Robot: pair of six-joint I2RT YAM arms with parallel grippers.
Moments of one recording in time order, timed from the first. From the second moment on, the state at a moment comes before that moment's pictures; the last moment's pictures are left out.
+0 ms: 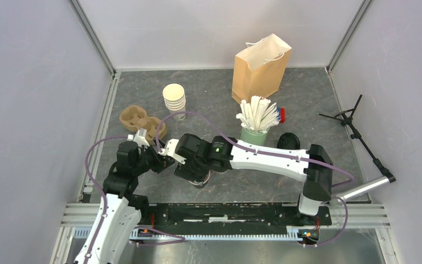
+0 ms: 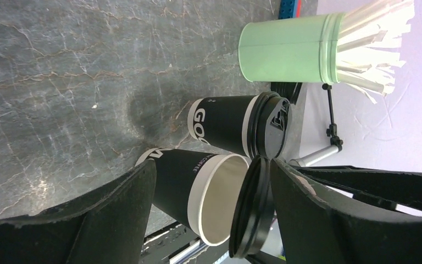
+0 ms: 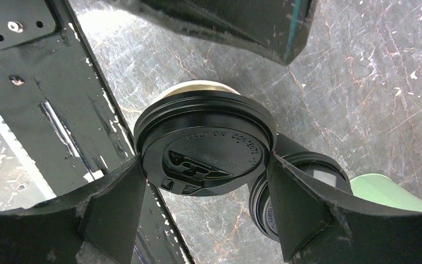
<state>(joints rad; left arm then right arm) -0.15 0.49 0.43 -0.50 0.47 -0.87 1.28 1.75 1.57 -0.83 0.11 -0.04</state>
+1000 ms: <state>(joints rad) -0.15 0.49 0.35 -0.37 0.58 -0.94 1.28 1.79 1.67 -0.95 0.12 -0.09</state>
